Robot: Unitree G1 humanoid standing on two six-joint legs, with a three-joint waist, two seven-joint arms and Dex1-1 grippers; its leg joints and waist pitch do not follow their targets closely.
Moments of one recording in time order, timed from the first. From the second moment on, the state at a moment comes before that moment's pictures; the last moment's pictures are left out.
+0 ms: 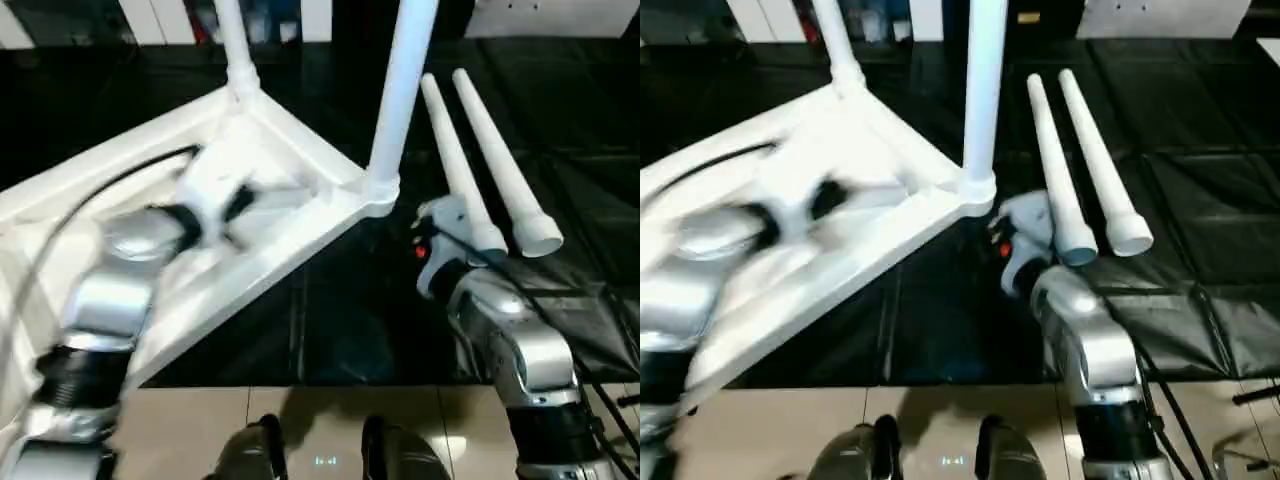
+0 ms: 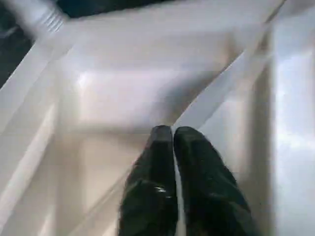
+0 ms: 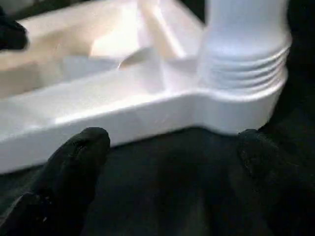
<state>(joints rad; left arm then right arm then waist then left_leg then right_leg) -0.48 0.47 -0.05 -0.09 0.09 0.64 -0.59 -0.31 -0.17 0.06 -0.04 0.21 0.52 0.42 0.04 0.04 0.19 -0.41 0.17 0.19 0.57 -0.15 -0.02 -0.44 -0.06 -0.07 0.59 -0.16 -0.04</state>
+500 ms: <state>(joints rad) -0.40 0.58 -0.17 -0.11 0.13 0.77 -0.67 -0.42 -0.14 0.18 0.14 0.13 0.52 0.42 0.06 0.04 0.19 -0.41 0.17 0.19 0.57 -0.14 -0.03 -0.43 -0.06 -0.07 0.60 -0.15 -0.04</state>
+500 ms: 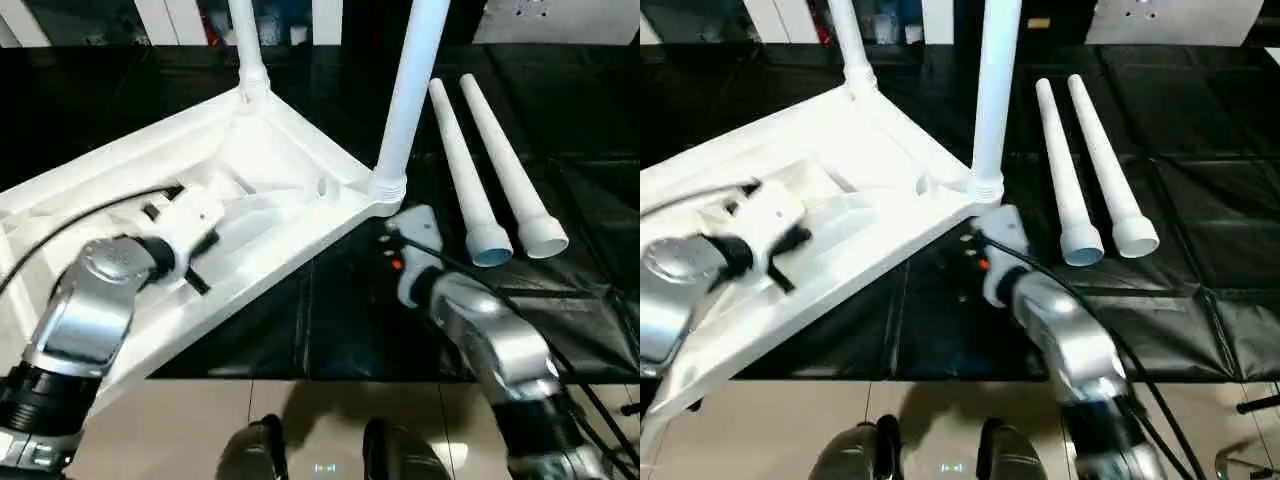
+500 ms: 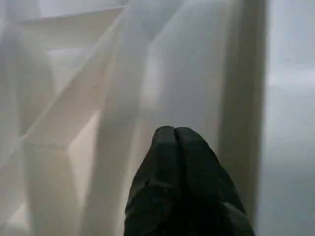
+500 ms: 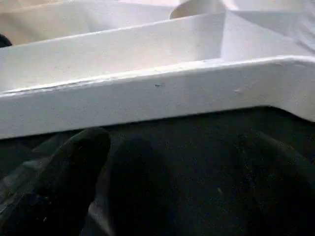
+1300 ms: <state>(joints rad) -0.67 0.35 -0.16 0.28 -0.01 0.54 -0.72 -0.64 -0.10 0.08 0.54 0.07 0.29 0.30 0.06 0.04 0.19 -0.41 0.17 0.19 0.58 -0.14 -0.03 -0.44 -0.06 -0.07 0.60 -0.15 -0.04</state>
